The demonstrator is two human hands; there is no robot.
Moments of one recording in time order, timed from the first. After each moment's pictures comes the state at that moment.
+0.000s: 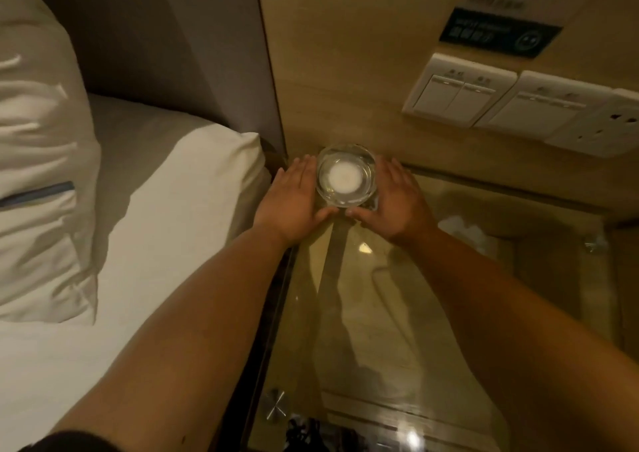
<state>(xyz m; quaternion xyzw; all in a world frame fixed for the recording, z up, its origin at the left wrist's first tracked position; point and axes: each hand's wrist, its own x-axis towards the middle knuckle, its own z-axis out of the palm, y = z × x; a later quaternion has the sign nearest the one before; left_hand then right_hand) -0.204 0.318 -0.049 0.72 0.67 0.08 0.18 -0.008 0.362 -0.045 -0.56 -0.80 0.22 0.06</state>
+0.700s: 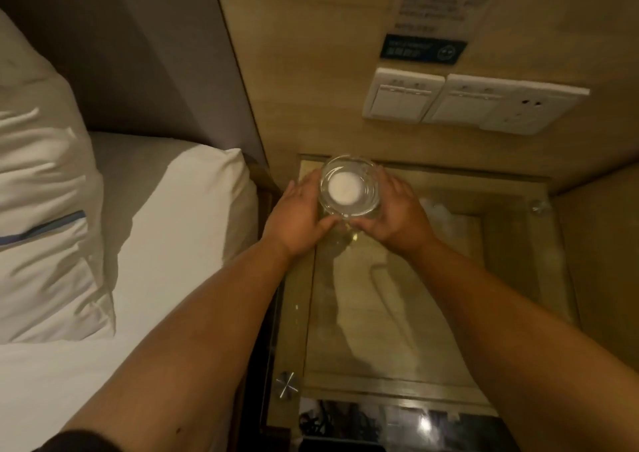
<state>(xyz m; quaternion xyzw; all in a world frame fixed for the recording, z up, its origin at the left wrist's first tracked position) -0.174 0.294 -0.008 0.72 0.60 0.21 0.27 0.021 0.313 -0.007 -0.60 -0.74 0.25 0.14</state>
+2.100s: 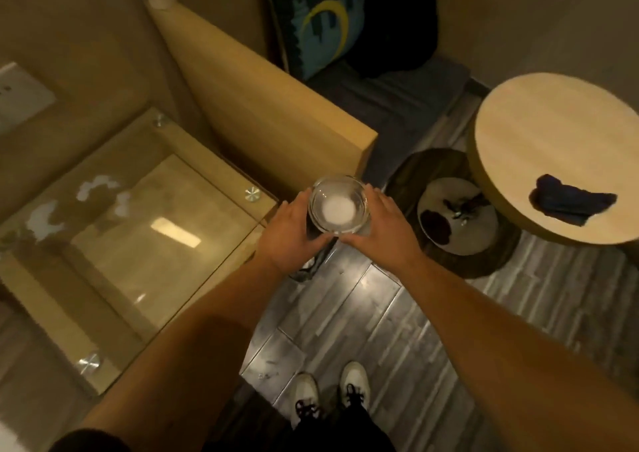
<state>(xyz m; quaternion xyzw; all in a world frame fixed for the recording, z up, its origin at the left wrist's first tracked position) 0.201 -0.089 0.093 0.92 0.21 0.05 0.33 0.325 -0.238 0.100 -0.88 -0.35 0.19 0.25</state>
